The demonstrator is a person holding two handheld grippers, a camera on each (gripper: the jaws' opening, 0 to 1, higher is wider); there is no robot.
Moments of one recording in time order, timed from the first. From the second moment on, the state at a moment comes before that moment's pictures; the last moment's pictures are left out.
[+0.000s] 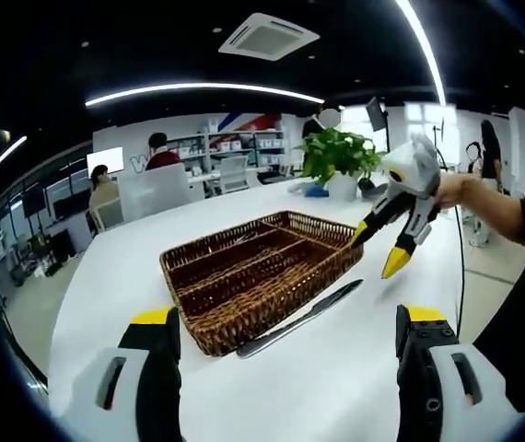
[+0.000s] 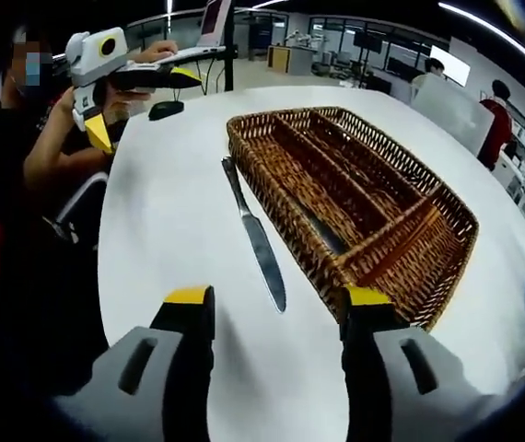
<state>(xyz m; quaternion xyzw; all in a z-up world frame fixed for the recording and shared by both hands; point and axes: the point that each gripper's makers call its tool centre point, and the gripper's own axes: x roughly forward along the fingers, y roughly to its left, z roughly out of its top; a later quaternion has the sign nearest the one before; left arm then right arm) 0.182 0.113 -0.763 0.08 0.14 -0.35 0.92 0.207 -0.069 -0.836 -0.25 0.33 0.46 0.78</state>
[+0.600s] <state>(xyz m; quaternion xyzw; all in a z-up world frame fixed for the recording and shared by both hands) 0.175 0.101 -0.772 0.09 0.15 -0.37 0.91 0.211 -0.047 -0.861 -0.26 0.36 0.50 0.74</state>
